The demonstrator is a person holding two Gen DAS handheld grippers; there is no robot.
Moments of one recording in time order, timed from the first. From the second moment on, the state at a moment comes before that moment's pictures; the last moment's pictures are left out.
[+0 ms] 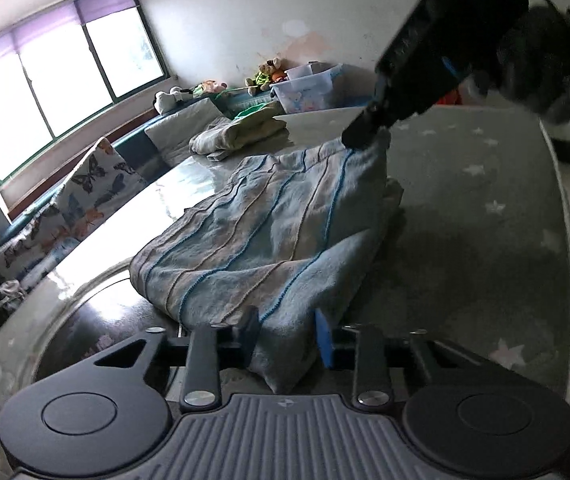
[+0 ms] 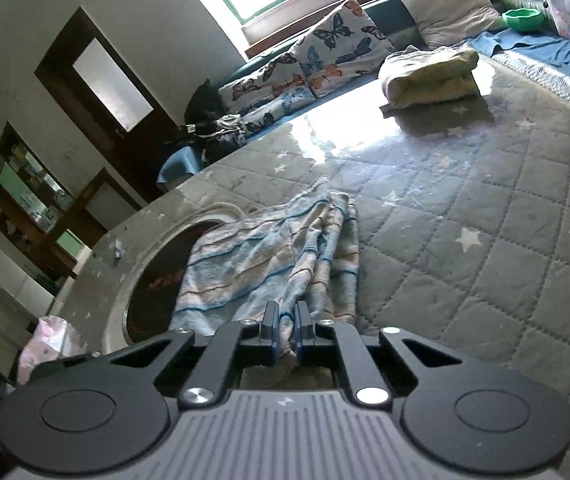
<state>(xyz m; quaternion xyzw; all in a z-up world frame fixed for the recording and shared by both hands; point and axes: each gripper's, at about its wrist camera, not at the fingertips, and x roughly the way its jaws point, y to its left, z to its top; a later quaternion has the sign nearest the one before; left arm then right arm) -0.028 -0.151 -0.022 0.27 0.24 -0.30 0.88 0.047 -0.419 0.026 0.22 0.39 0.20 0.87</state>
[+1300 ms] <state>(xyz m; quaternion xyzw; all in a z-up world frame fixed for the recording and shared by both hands) 0.026 -0.122 0.001 0.10 0.31 -0.27 0.91 0.088 -0.349 0.026 0.02 0.36 0.21 0.91</state>
